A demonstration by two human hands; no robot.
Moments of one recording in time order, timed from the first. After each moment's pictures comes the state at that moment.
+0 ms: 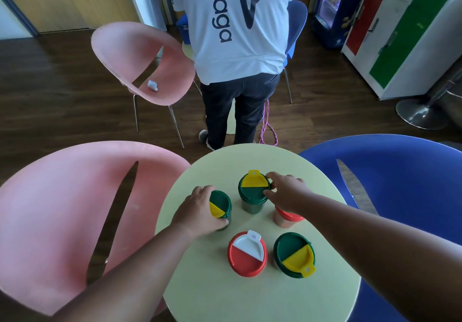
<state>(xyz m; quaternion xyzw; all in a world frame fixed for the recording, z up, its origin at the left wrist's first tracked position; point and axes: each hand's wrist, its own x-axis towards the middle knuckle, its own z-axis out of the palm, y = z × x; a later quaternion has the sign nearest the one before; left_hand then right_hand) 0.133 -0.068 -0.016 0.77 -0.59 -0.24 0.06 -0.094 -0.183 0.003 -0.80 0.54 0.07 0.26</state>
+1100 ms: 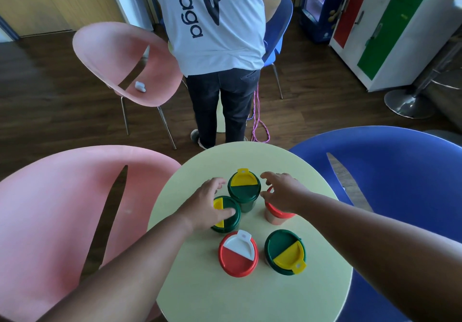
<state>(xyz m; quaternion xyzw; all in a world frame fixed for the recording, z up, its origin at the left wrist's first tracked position) 0.112 -0.095 -0.006 0.69 -0.62 -0.36 0.14 -0.115 -0.186 0.001 -0.78 0.54 0.06 0.30</state>
